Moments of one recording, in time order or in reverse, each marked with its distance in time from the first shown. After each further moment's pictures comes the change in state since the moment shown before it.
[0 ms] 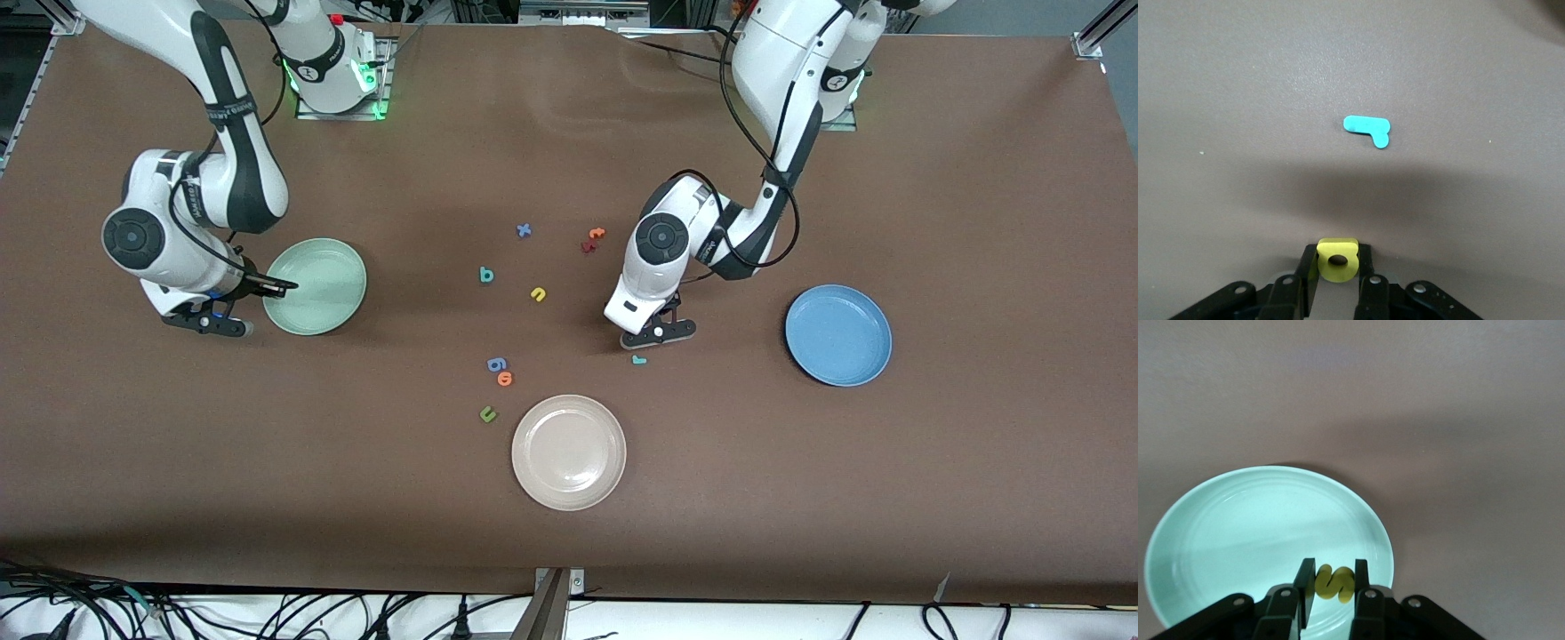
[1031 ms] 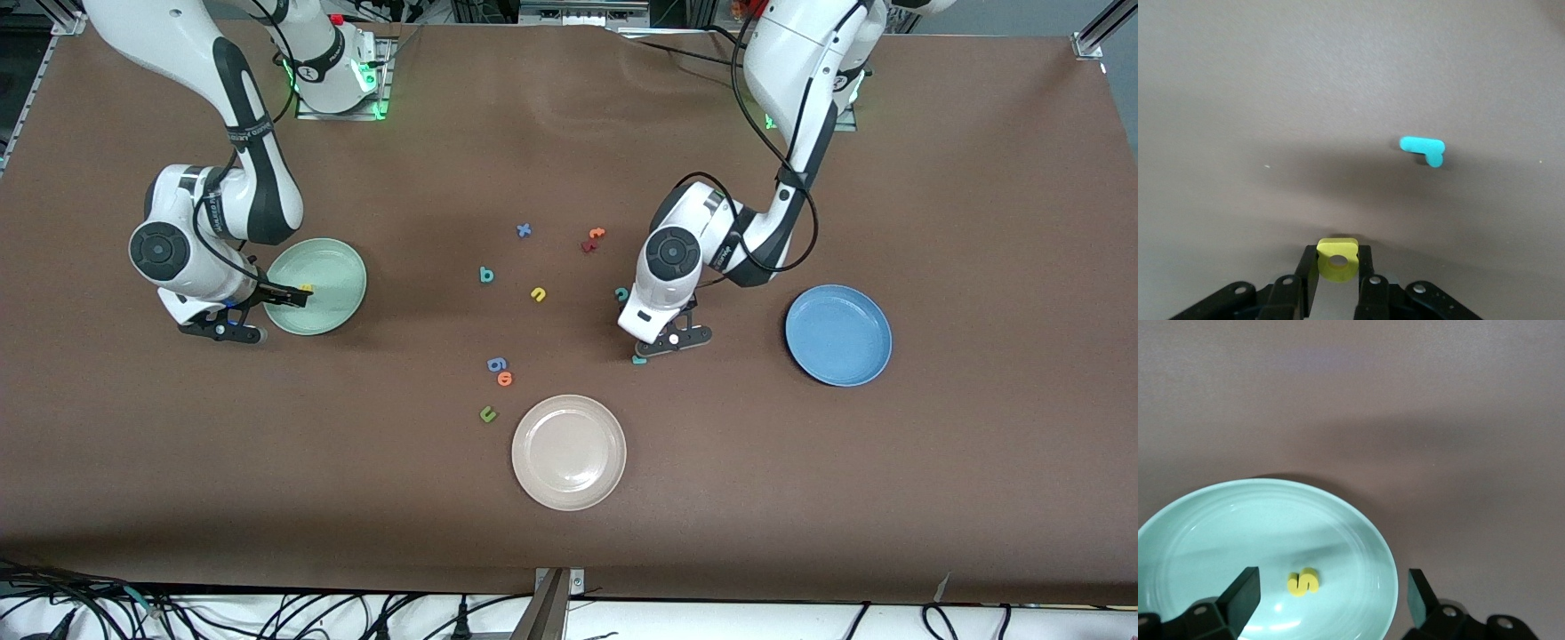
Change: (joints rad) left arm 0.033 -0.015 0.023 0.057 0.001 -0.173 0.042; right arm 0.002 0.043 0.004 0.000 0.008 0.044 -0.026
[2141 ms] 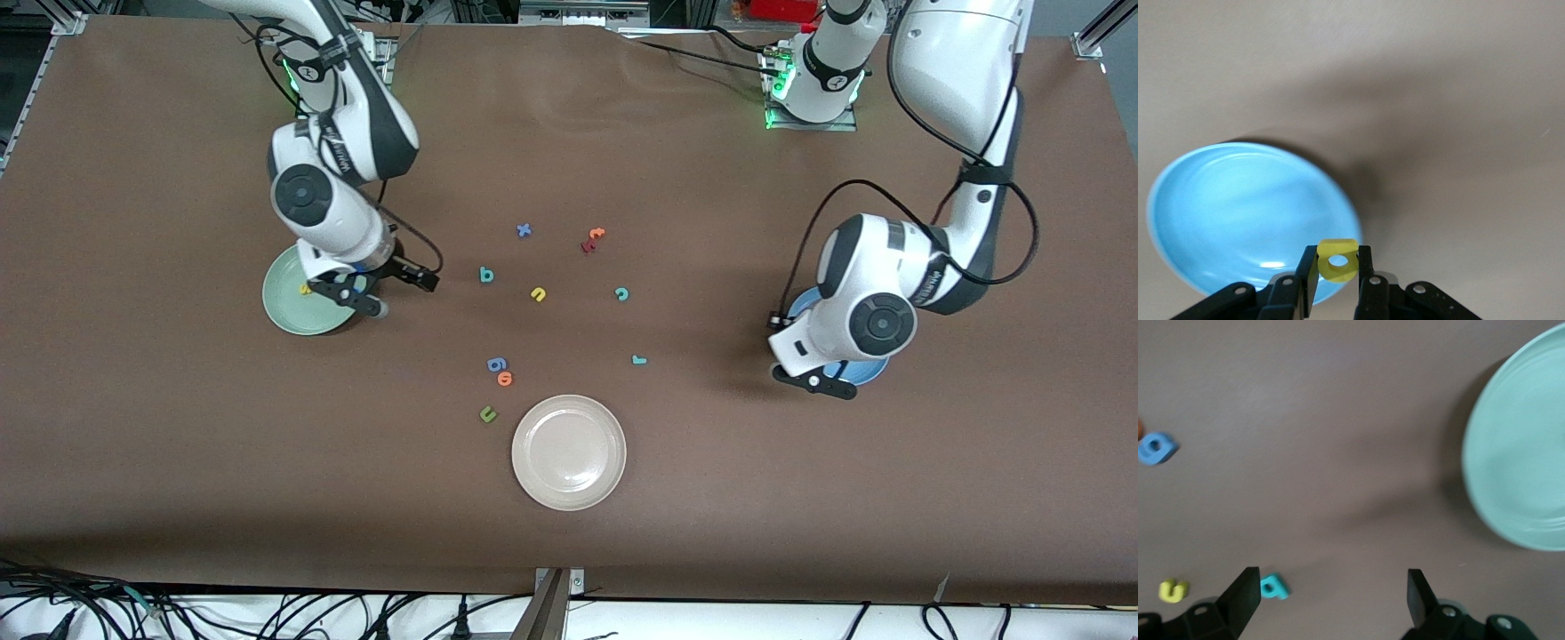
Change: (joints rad) left arm 0.375 -0.132 0.007 0.014 0.101 -0.338 0.900; right arm 0.029 -0.101 0.415 0.050 0.075 0.003 0.665
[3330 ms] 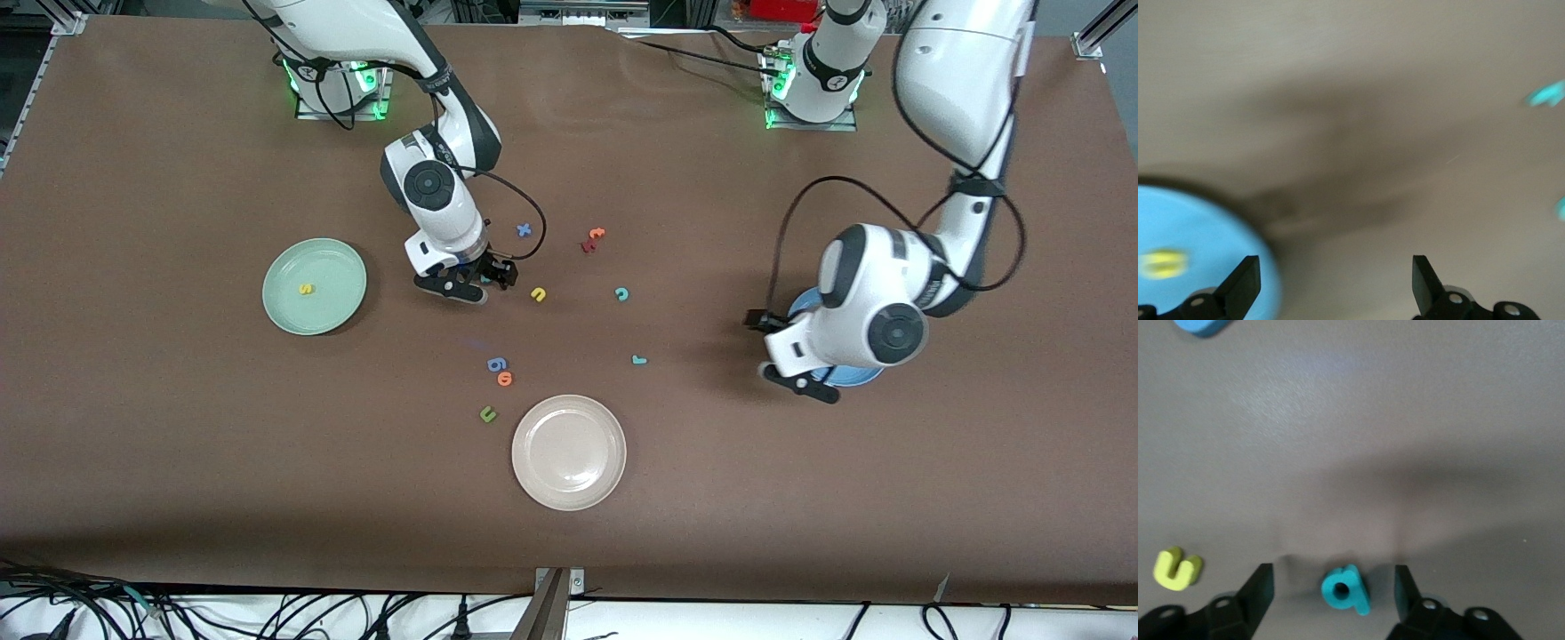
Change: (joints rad) left arm -0.040 0.043 -0.041 -0.008 -0.264 0.116 -0.070; right arm 0.163 0.214 0.037 -0.022 -0.002 0.330 0.024
